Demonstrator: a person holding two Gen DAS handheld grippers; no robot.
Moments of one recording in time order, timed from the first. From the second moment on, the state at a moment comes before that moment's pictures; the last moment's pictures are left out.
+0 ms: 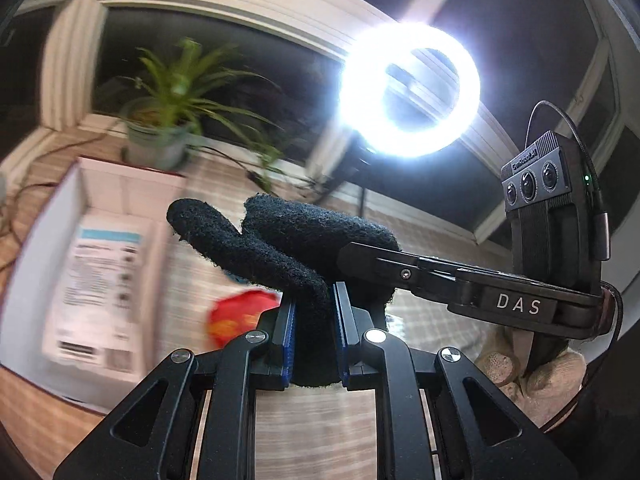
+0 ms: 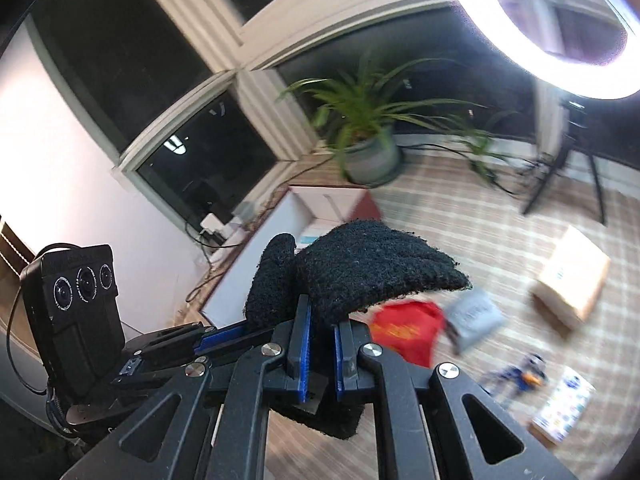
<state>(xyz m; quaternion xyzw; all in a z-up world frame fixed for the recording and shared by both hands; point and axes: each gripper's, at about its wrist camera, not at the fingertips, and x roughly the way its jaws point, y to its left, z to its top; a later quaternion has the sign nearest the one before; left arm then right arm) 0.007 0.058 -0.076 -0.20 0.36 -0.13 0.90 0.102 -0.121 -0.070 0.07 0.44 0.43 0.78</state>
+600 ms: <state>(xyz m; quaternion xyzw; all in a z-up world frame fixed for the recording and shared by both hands) 0.011 0.218 -0.116 -0.21 0.40 -0.04 0.89 0.116 0.062 -0.119 0.01 0.49 0.46 0.74</state>
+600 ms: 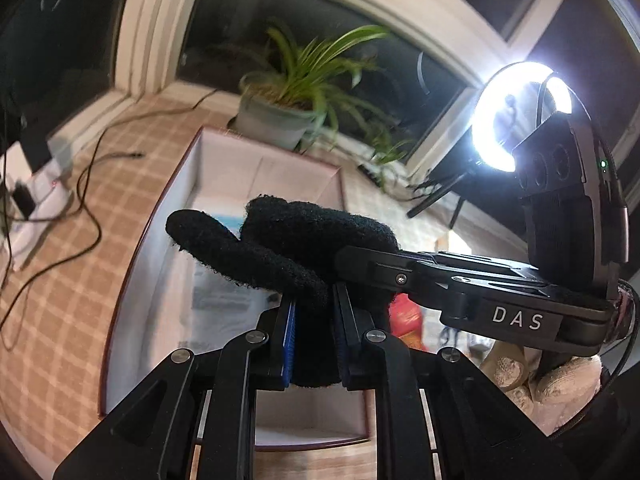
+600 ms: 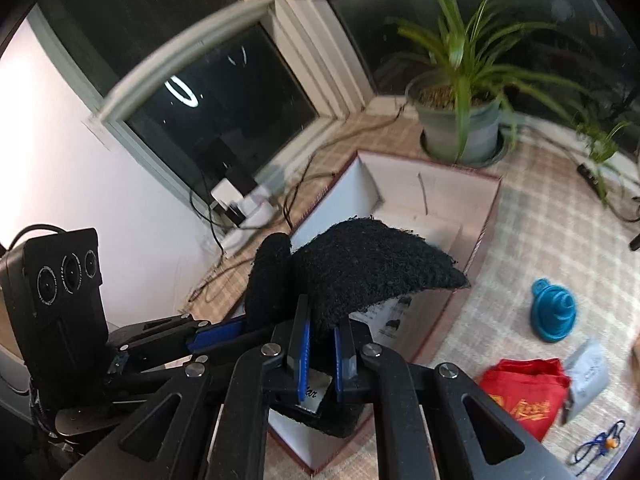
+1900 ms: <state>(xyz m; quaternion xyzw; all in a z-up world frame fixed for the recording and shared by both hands) -0.008 0.209 -0.113 -0.20 0.41 0.00 0.89 0.108 -0.030 -0.128 0.07 0.50 0.43 0.75</state>
